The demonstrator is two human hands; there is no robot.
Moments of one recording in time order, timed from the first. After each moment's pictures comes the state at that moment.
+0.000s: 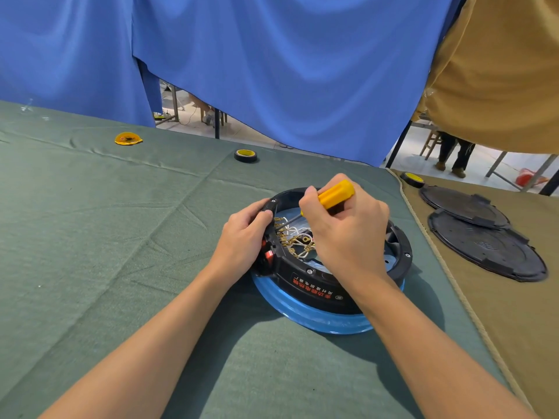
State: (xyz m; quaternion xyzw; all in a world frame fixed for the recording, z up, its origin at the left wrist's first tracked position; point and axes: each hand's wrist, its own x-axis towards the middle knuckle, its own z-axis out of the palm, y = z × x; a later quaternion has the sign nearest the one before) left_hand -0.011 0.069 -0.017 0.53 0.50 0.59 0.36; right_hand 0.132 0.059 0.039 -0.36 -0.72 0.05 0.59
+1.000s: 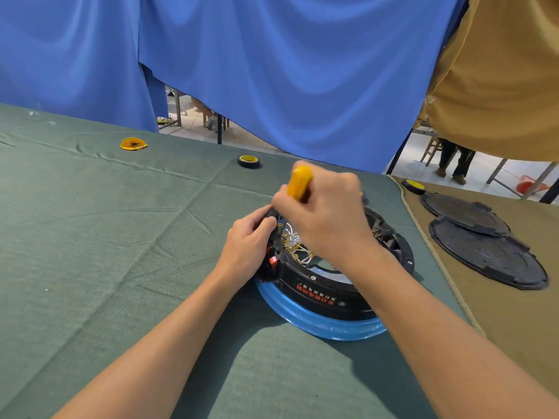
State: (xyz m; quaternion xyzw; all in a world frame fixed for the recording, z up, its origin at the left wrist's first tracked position) left_hand -0.009 0.068 -0.015 0.53 0.50 0.60 0.34; right_hand 0.110 0.067 0.073 -0.32 -0.83 0.02 0.46
